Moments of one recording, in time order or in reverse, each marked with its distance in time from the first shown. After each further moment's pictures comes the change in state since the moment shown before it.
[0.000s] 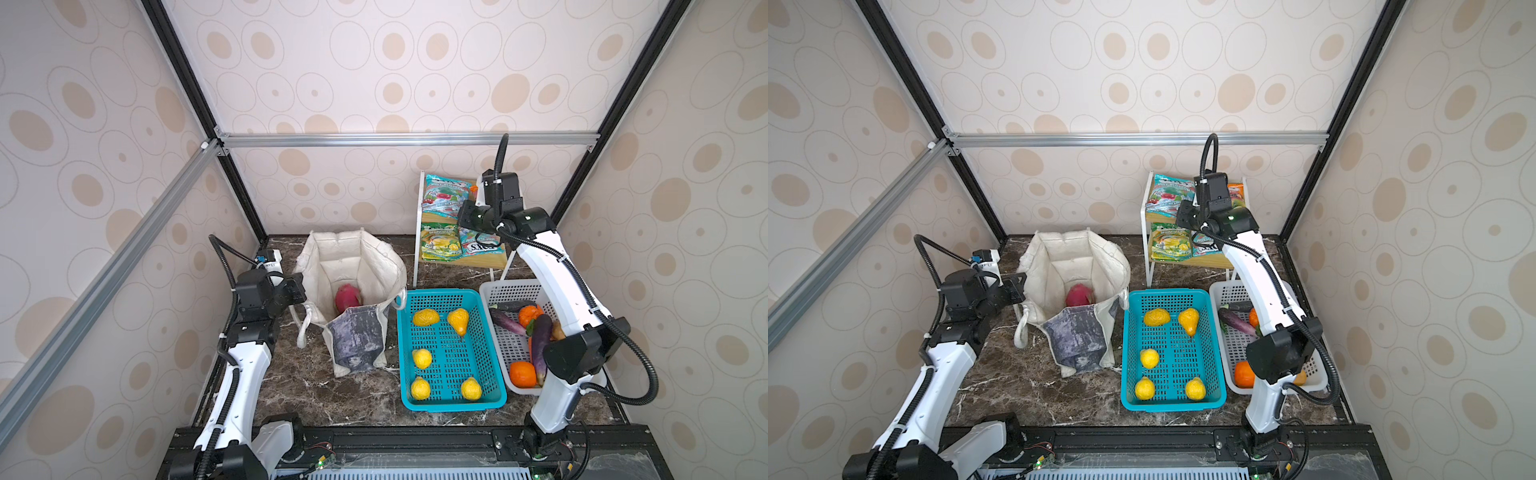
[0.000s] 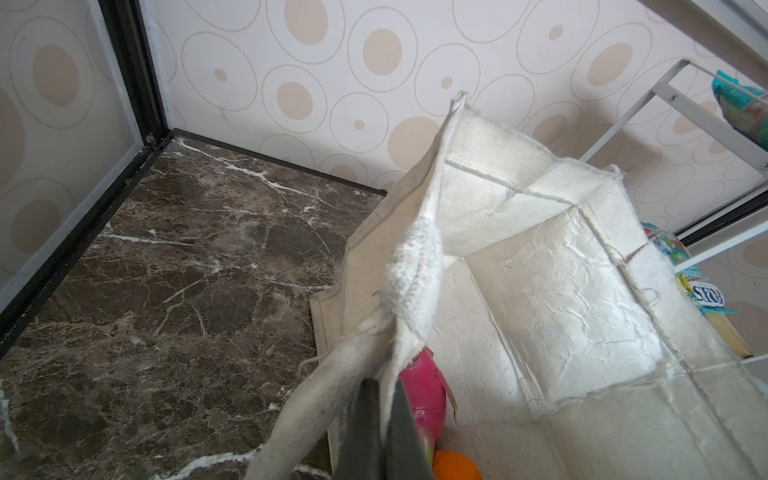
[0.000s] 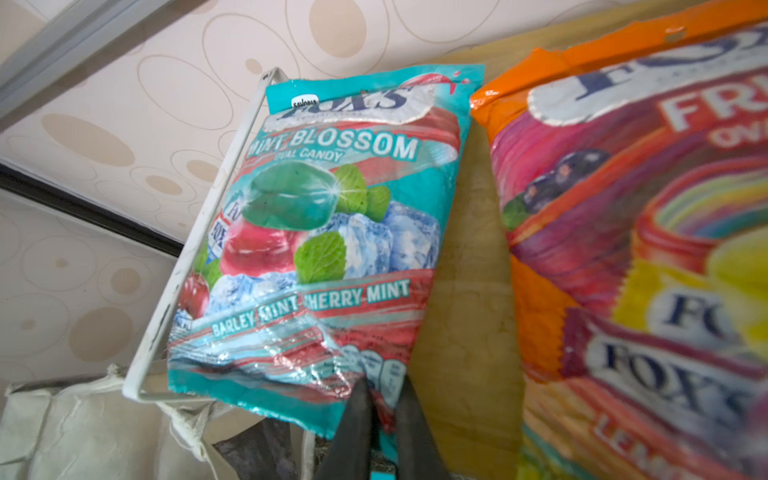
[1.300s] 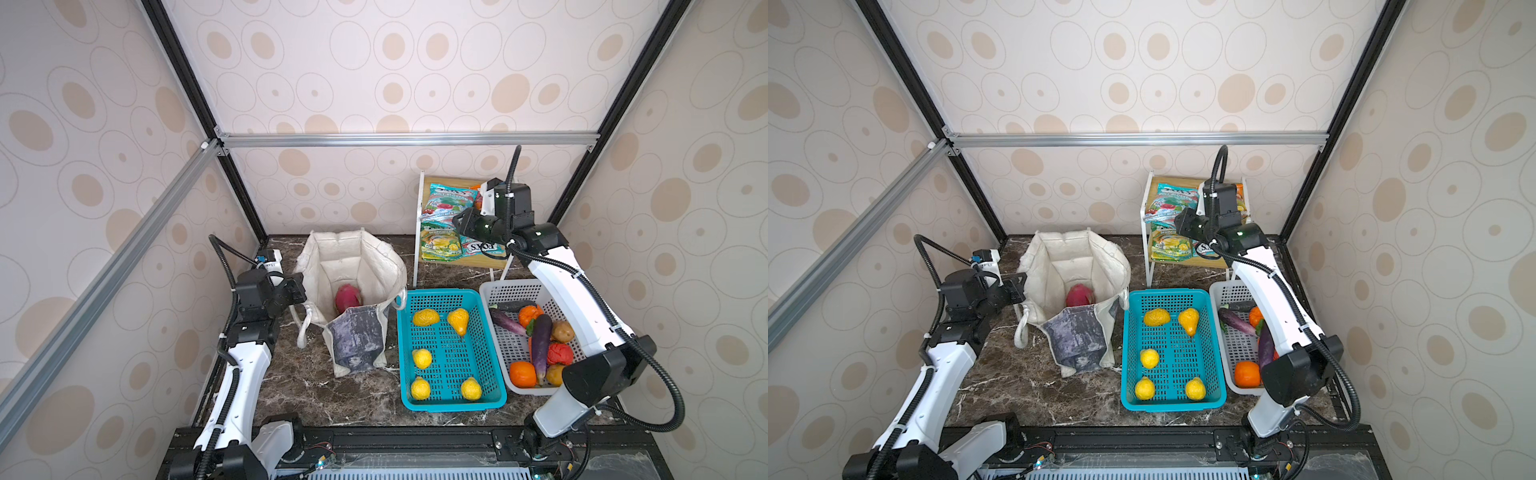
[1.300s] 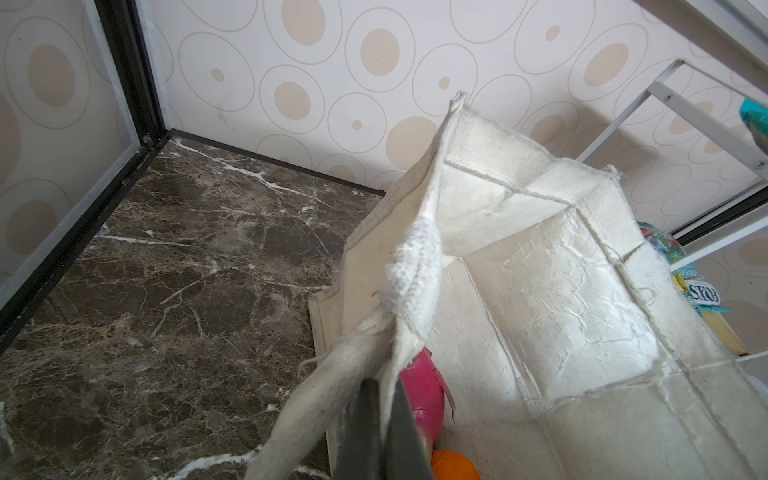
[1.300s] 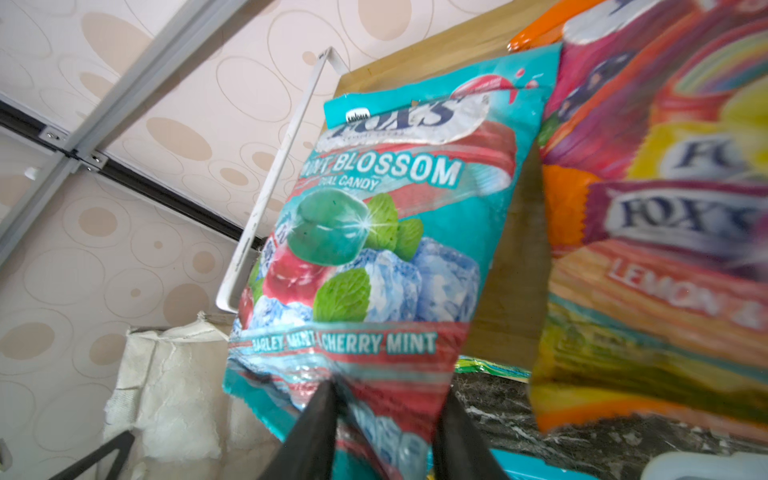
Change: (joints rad) left arm 0.000 0.000 0.000 0.002 0.004 0.000; right arm -0.010 -0.143 -0.244 0.145 -0.148 0.061
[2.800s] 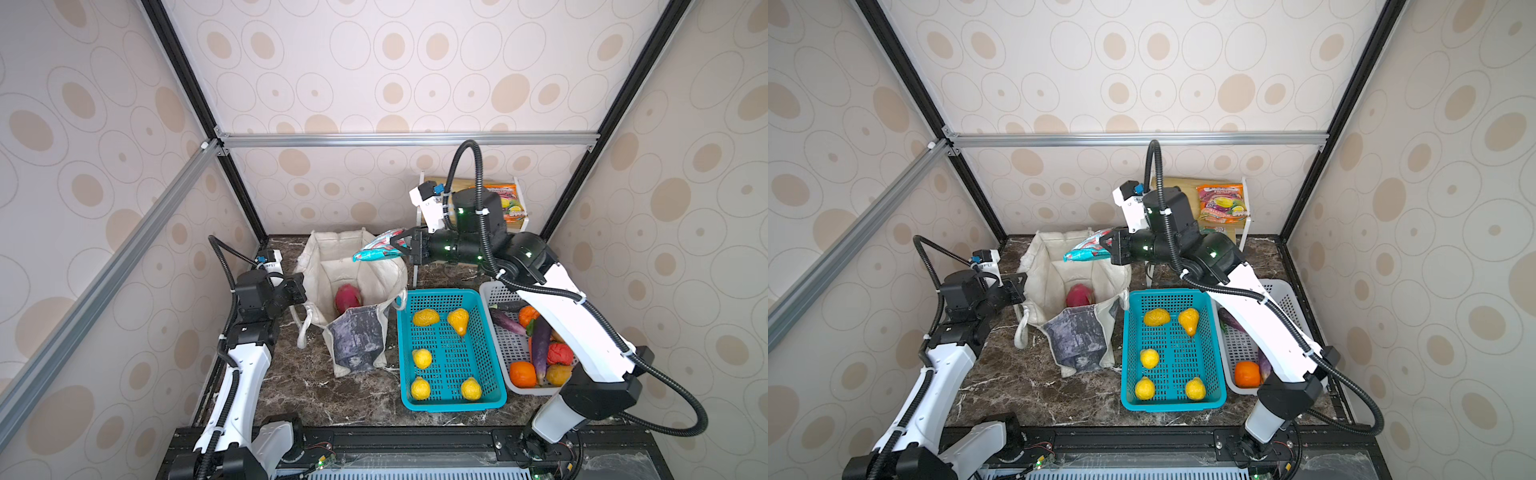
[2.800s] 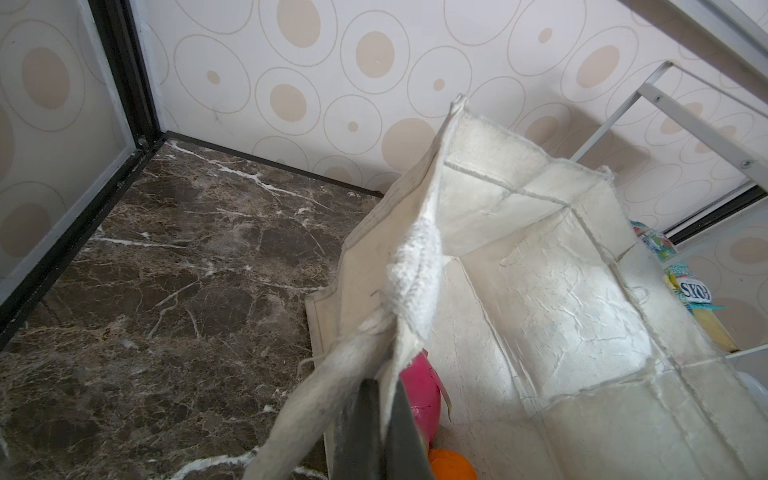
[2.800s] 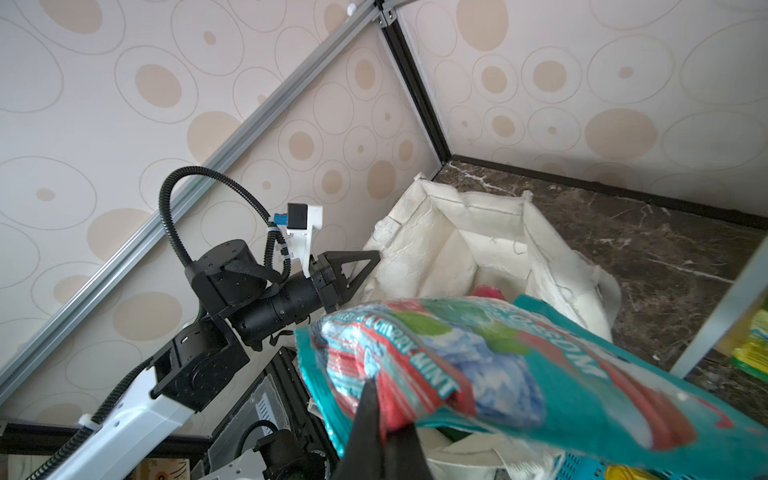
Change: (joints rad) left arm 0.000 -0.018 -0.008 0.004 0.013 -0.002; right arm 0.472 0.008 0.253 -0.111 -0.109 -0.084
